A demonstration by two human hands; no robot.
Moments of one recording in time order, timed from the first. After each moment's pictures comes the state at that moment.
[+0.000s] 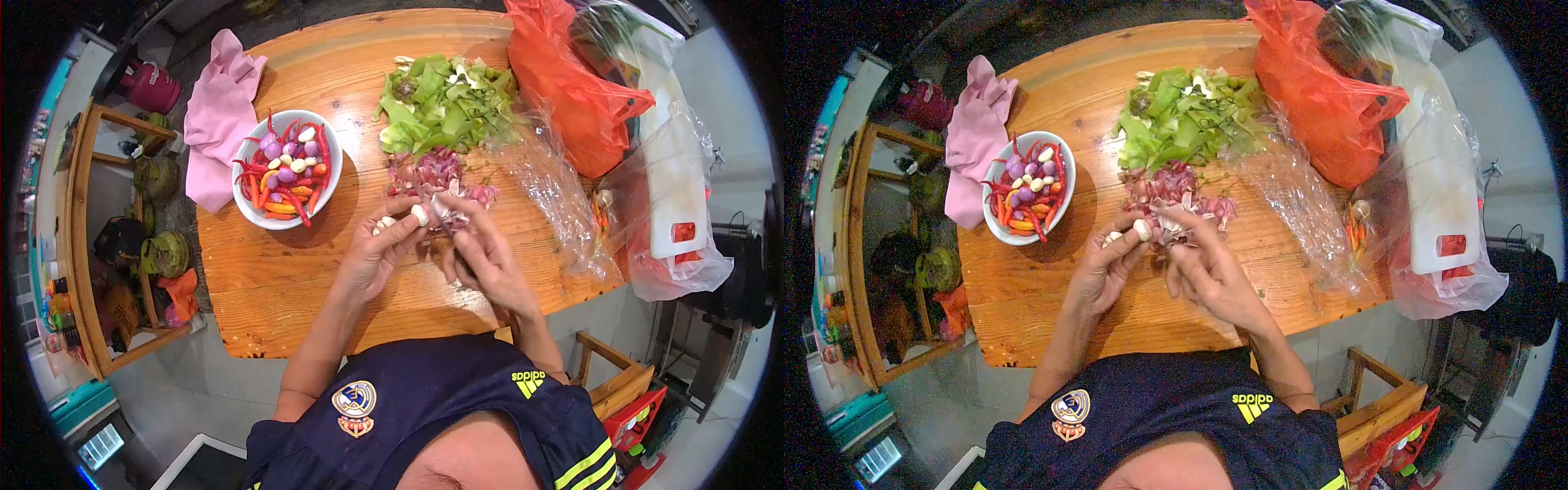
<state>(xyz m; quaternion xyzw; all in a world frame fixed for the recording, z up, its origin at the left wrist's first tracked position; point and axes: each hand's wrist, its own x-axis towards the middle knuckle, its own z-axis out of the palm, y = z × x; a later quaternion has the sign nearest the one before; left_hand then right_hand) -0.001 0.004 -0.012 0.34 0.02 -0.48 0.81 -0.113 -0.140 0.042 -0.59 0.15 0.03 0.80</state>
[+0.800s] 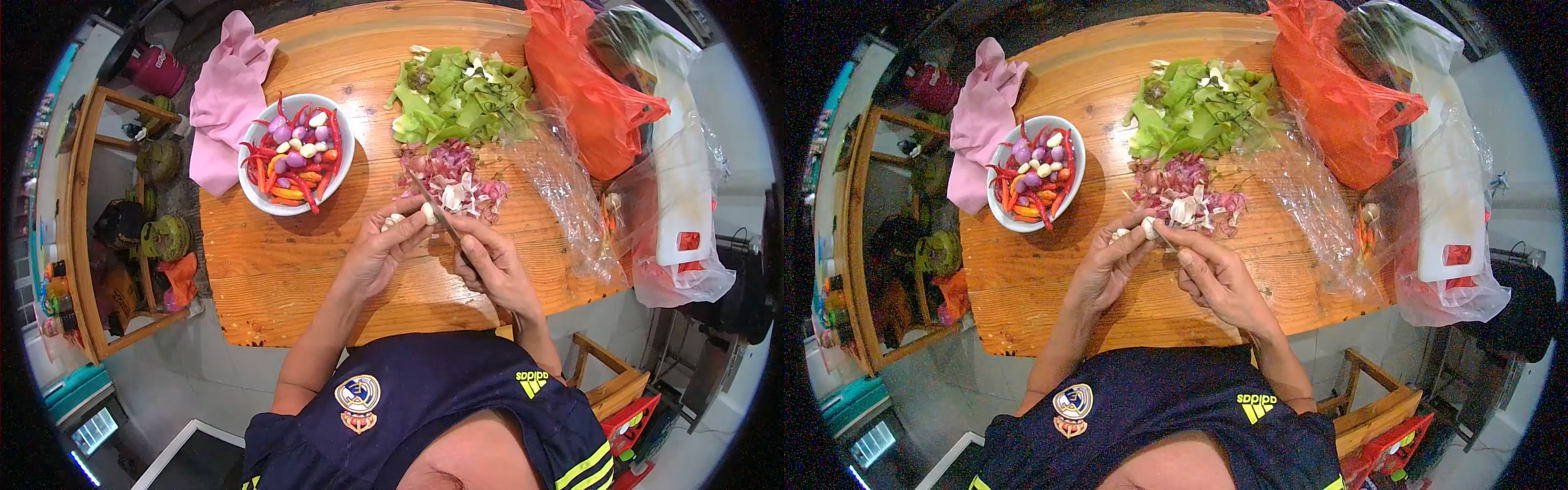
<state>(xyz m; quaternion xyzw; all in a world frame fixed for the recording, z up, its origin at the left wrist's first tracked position) -0.006 0.013 -0.017 0.31 0.02 -0.49 0.82 -0.122 -0.132 0.027 -0.57 0.13 0.05 0.81</state>
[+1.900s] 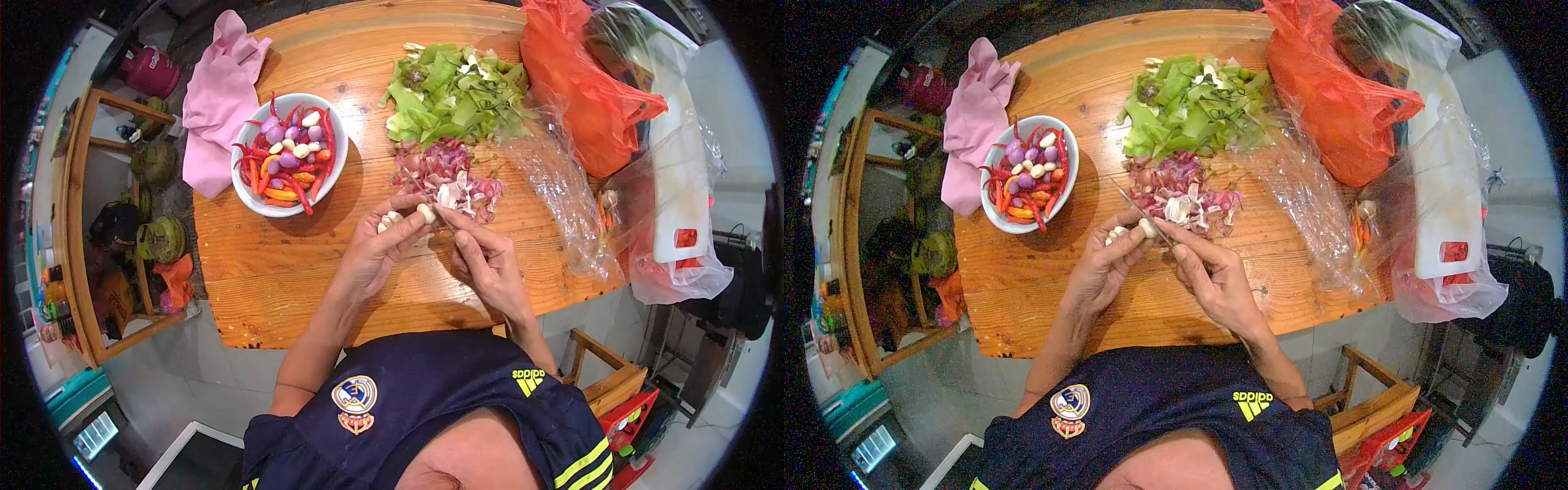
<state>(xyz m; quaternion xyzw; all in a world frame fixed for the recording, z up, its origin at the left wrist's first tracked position) -0.007 0.009 -0.012 0.34 0.00 -0.47 0.81 -0.121 -0.125 0.021 -0.60 0.18 -0.03 0.78</state>
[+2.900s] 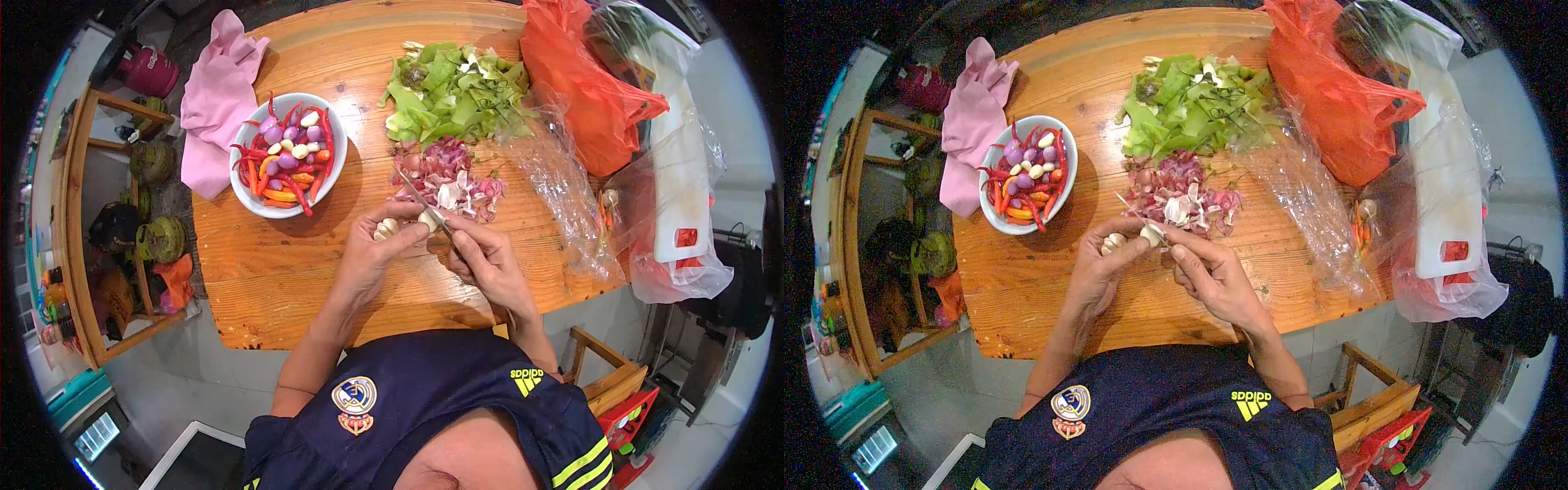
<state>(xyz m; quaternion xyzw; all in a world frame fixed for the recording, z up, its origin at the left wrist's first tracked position) -0.013 0.015 -0.016 0.47 -0.05 -0.43 0.77 -0.121 -0.129 0.014 -0.55 0.15 0.01 0.82</state>
